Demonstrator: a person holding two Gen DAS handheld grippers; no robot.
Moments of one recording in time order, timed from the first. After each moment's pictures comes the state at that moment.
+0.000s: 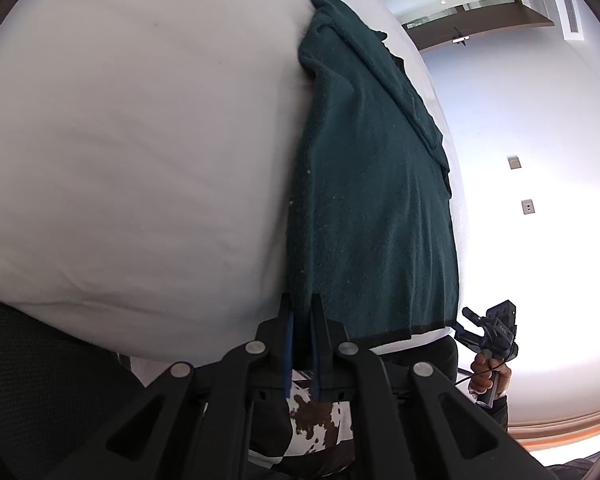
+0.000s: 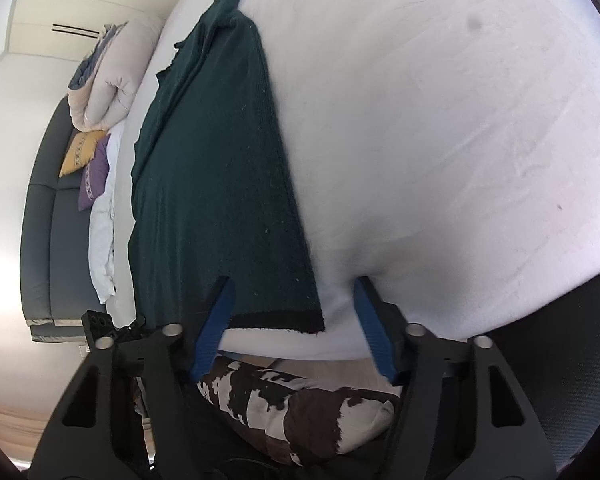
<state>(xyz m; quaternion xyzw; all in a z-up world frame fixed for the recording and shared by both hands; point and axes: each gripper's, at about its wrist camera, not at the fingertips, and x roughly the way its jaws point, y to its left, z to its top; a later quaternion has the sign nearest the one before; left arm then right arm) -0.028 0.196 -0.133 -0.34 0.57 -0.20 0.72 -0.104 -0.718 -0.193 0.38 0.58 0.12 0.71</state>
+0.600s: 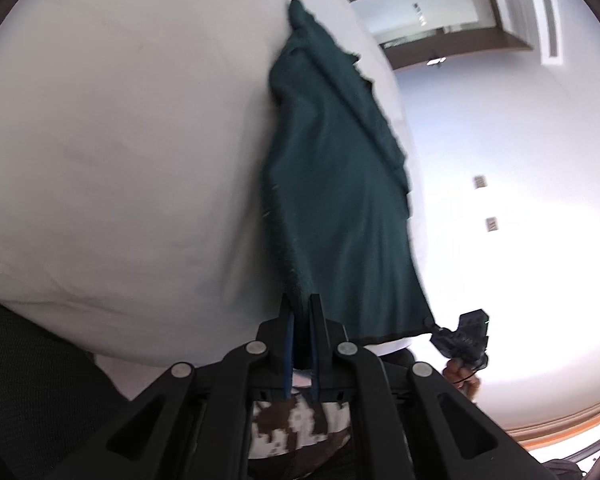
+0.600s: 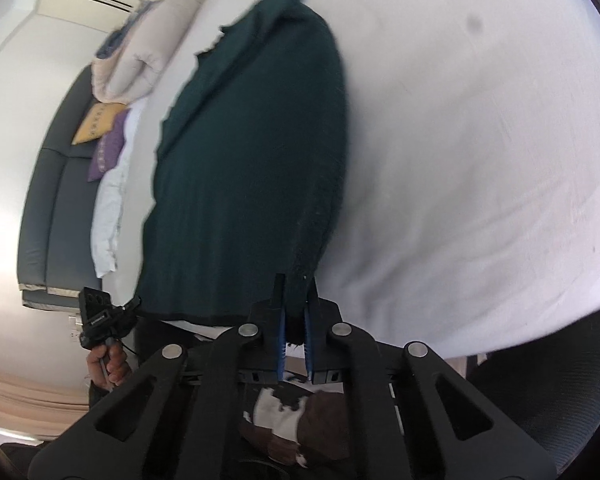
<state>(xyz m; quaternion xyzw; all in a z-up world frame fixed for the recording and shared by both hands) -0.029 0.211 -0.113 -0.41 0.52 -0.24 0.71 -0.089 -0.688 -0.158 0.34 0.56 0.17 0.74</state>
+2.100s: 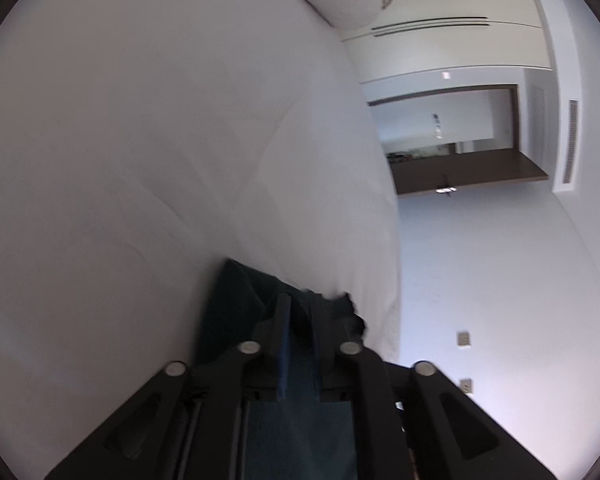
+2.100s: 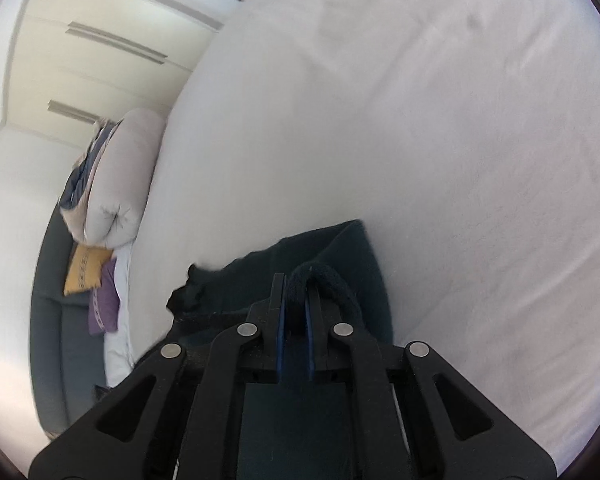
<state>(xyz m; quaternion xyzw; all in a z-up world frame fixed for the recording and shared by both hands) 0.346 0.220 -0.120 -0.53 0.41 -0.12 0.74 0.349 -0.708 -0.193 0.44 0.47 0.05 0.76</state>
